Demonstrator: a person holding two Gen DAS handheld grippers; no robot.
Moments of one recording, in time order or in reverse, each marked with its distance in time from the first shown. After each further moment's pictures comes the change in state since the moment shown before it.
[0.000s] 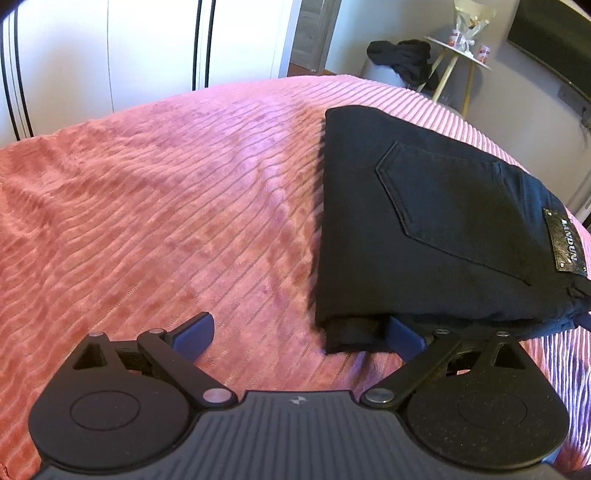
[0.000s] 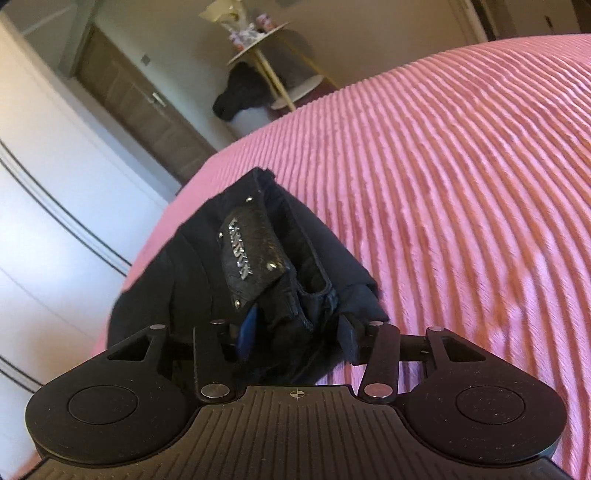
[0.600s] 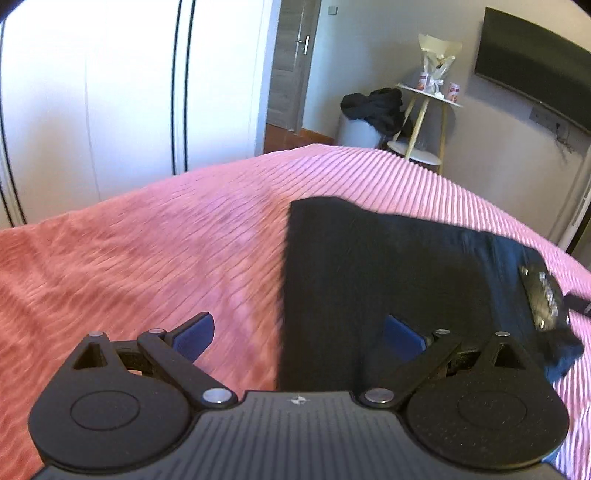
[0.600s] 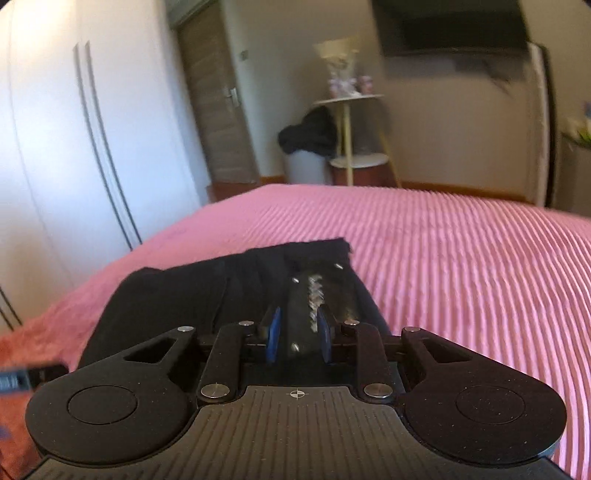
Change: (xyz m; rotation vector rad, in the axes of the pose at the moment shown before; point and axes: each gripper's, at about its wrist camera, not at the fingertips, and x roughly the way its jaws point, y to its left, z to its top) left arm -0.005 -0.037 0.051 0.088 -0.195 -0.029; right arm 0.000 0.083 -0.007 -0.523 -0.146 -0.058
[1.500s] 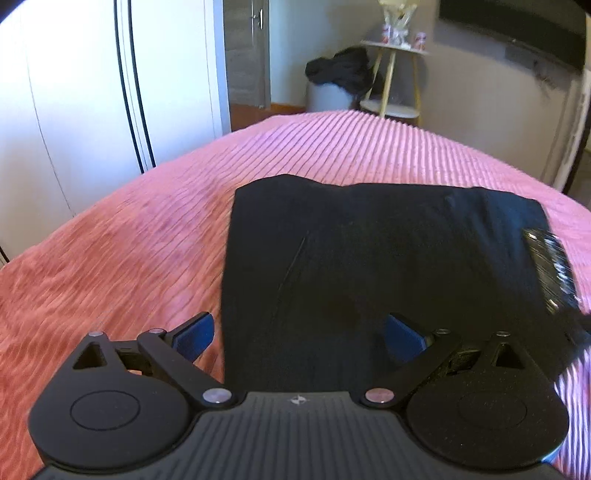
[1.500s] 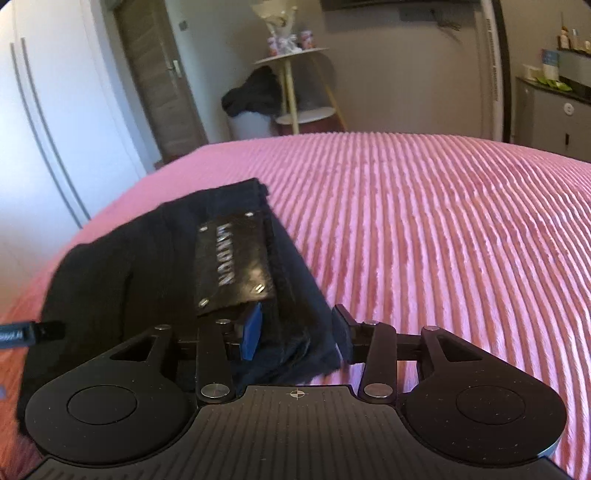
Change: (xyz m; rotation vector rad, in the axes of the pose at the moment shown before) left arm 0.038 -0.041 0.004 0.176 0.088 -0.004; right arm -0.007 -0.048 -0.027 0.145 0.105 -0.085
